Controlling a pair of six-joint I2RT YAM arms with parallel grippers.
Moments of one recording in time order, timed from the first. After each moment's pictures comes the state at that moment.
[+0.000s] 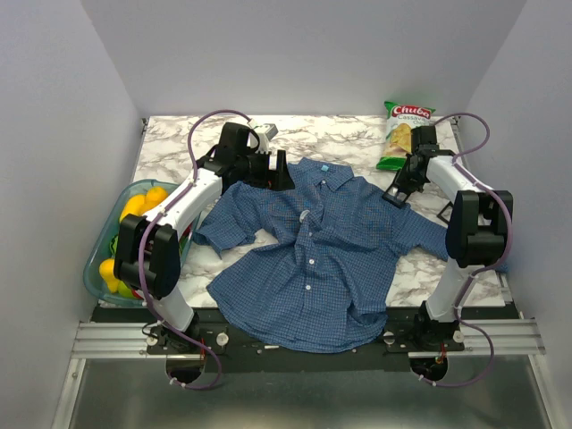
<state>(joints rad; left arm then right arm) -0.37 1.67 1.33 -0.35 0.54 -0.23 0.00 1.89 1.38 -0.57 0.12 0.43</state>
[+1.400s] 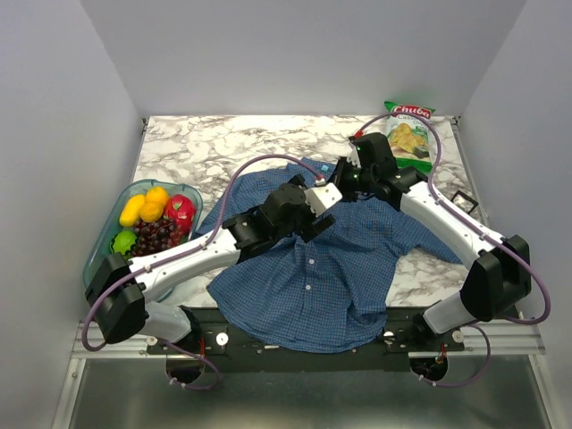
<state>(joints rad) -0.96 1.35 1.03 -0.11 -0.19 0.25 0.50 1.50 1.26 -0.48 -0.30 0.73</state>
